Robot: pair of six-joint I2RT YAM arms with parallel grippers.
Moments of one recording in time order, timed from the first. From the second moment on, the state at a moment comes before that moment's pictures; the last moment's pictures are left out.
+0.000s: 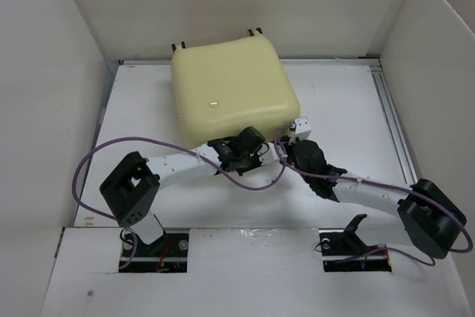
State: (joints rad) left arm -0.95 1.60 1.03 -0.40 -0.05 0.43; right arm 0.76 1.26 0.48 0.42 0.35 0.28
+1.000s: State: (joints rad) left arm -0.95 1.60 1.03 -0.40 -0.05 0.42; right arm 0.79 1.27 0.50 0.37 0.46 0.26
